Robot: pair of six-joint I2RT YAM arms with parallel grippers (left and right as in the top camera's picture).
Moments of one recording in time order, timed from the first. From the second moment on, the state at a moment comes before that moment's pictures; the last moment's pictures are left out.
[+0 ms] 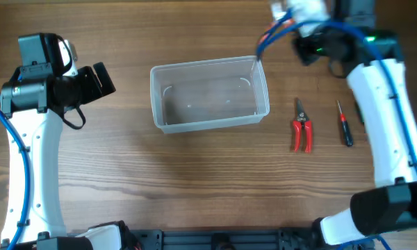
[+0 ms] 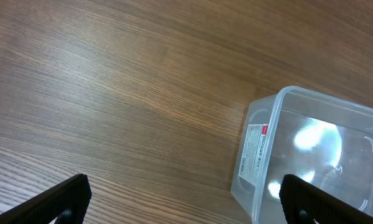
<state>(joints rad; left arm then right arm) 0.16 1.43 1.41 -1.04 0.07 -0.25 0.15 1.69 1.71 -0.87 -0.16 -0.66</state>
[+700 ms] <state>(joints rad) 0.16 1.43 1.41 -1.06 0.07 -0.25 0.50 2.11 1.71 -0.83 -0.24 -1.11</state>
